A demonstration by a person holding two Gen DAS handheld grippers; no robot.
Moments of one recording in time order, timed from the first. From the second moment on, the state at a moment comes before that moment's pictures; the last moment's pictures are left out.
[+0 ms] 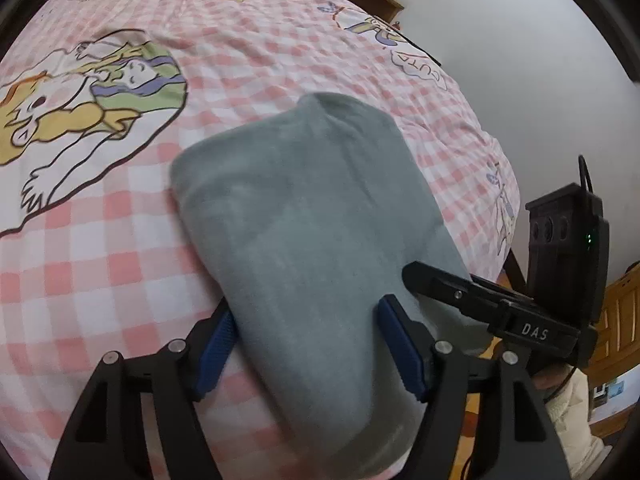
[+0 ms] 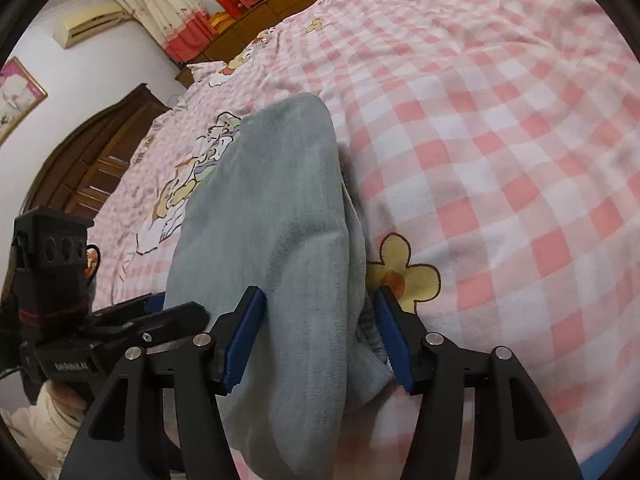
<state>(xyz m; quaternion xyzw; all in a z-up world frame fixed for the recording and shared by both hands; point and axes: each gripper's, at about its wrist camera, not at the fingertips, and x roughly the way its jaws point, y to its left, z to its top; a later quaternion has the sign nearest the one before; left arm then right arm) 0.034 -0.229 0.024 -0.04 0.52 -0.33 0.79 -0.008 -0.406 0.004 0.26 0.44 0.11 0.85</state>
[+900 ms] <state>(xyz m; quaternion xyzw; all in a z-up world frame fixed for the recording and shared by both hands) 0.020 -0.075 0.158 -0.02 0.36 -0.27 0.89 0.009 -0.227 0.123 0.22 0.31 0.22 0.90</state>
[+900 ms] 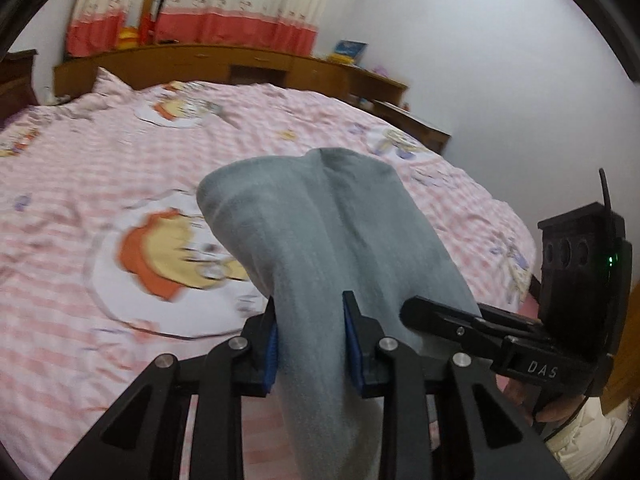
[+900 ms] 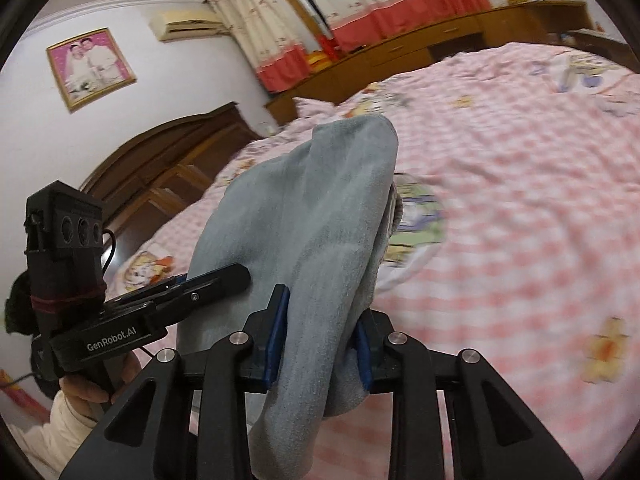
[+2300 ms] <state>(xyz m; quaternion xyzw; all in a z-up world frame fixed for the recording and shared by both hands) 0.035 0.035 0.045 -0.15 0.45 -0.16 0.87 0.047 -0.147 0.037 0.12 0.44 0.19 0.87</state>
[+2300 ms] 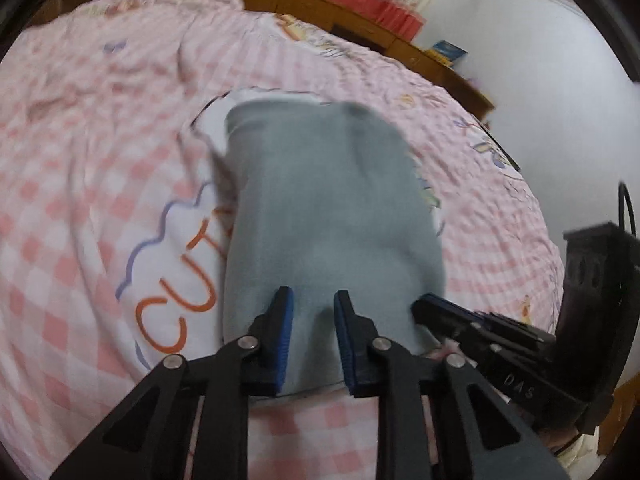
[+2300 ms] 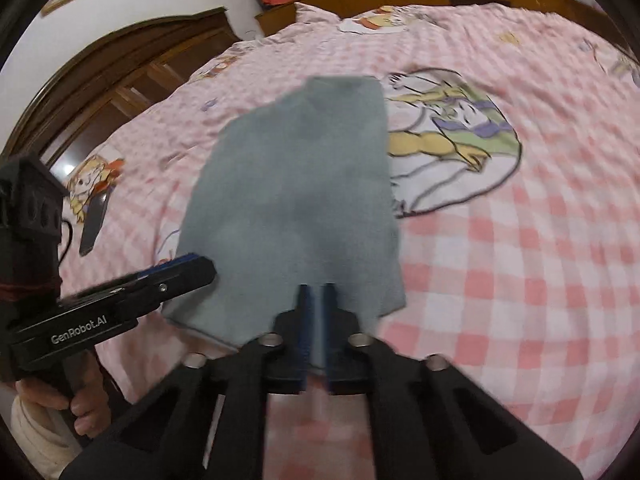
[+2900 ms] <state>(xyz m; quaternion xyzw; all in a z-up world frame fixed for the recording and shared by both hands) -0.027 0.019 0.048 -0.05 0.46 -0.08 0.88 -0.006 -0.141 0.033 0.06 0.46 0.11 0.88</state>
